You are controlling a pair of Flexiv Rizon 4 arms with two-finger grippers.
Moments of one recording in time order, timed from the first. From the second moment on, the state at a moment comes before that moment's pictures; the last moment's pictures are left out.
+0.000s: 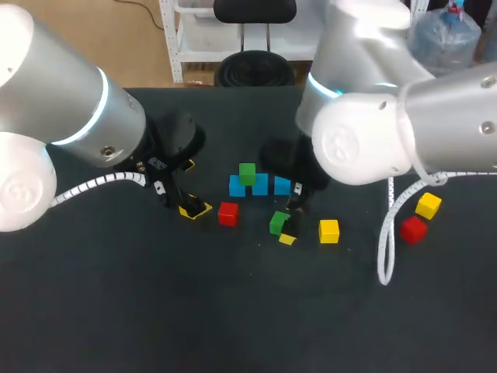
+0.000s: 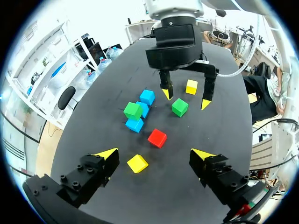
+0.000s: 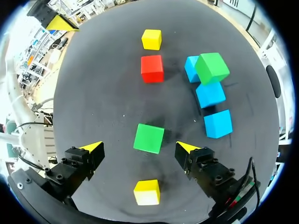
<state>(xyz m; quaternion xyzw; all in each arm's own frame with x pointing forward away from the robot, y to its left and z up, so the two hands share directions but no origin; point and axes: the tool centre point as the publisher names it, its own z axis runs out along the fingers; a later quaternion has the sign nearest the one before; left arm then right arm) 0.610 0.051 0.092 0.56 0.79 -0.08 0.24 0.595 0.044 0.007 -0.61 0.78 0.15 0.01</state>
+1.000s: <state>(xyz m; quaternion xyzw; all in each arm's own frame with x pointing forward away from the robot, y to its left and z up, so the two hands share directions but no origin) 0.610 0.051 0.092 0.56 0.79 -0.08 0.24 0.598 0.046 0.003 -0.61 0.78 0.13 -0.02</state>
